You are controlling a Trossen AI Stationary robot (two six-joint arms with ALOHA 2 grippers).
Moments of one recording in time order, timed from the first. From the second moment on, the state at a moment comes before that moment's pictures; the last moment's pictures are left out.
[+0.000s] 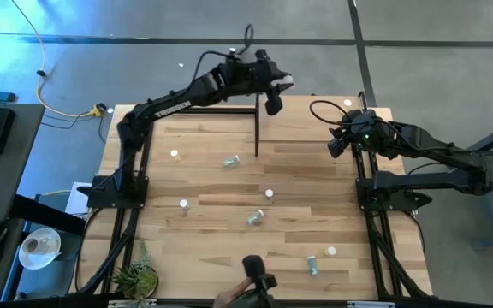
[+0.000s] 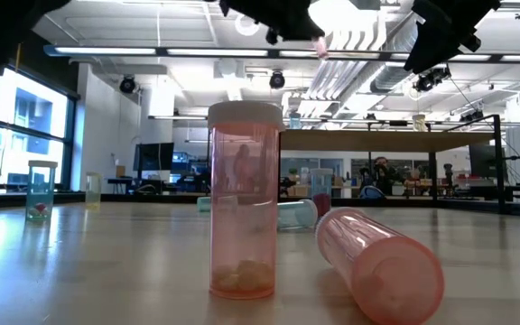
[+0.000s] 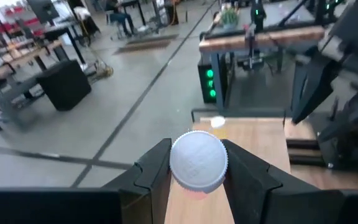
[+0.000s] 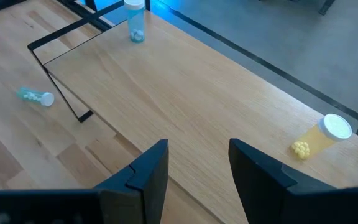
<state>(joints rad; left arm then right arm) 0.55 2.00 2.07 -0.30 0.08 0.26 -0.29 0.80 0.97 -0.90 0.51 0.32</state>
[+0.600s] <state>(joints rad) 0.49 2.07 2.10 -0.63 0.10 0.41 -0.29 0.80 0.97 -0.74 0.34 0.18</state>
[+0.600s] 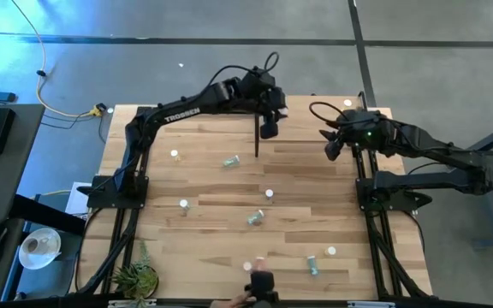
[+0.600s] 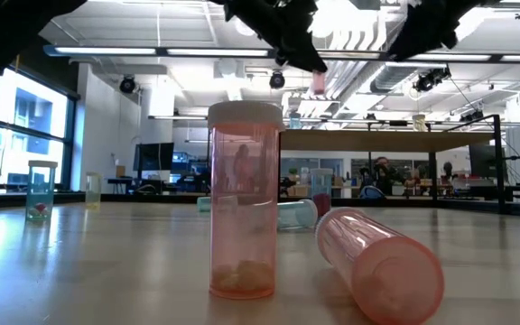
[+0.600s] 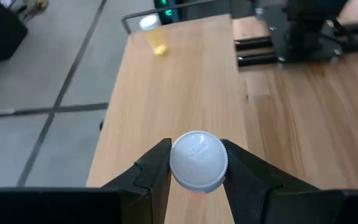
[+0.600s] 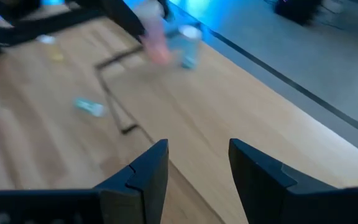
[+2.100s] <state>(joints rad) 0.34 2.06 2.10 -0.40 0.31 0.50 -0.29 0.84 0.97 -0.53 -0.07 -0.32</state>
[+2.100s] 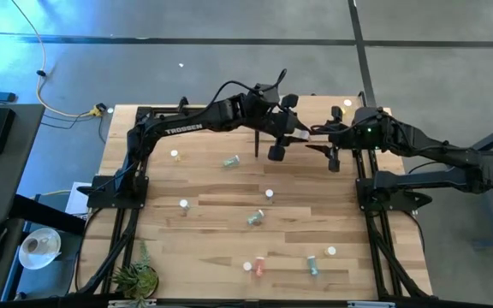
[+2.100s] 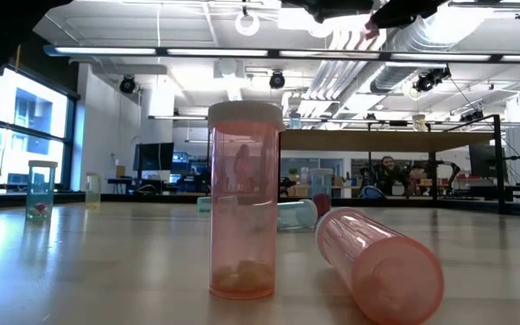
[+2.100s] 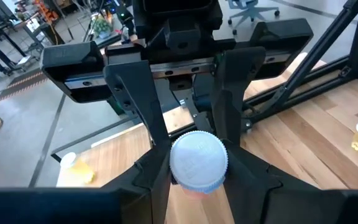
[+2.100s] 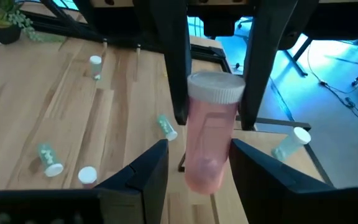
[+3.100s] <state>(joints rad) 0.32 2.06 2.10 -0.38 0.26 0.50 -0.29 0.84 0.97 -0.53 -0.08 -0.27</state>
